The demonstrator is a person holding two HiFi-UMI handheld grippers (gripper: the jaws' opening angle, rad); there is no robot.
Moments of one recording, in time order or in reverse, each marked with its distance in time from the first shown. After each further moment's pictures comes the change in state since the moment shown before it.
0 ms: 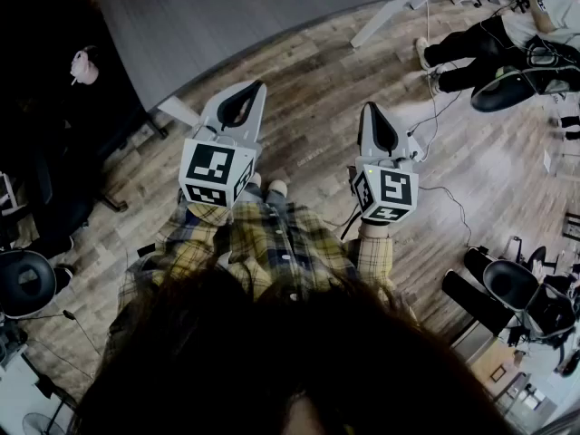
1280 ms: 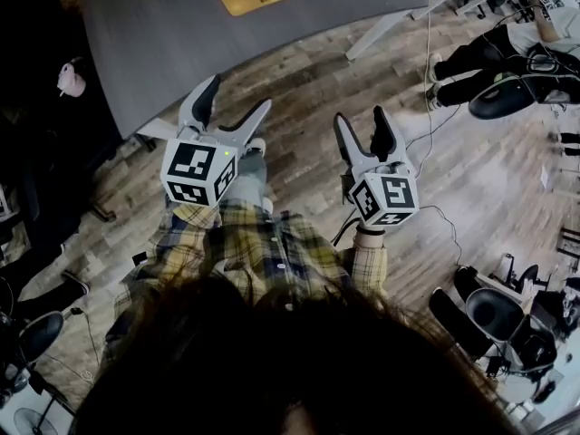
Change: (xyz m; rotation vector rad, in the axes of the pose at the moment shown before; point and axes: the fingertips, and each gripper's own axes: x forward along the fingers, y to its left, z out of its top) left arm 0.118 0.028 -0.012 -0.055 0.051 0.044; right arm 0.091 -0.073 -0.017 0.170 -0.003 0.160
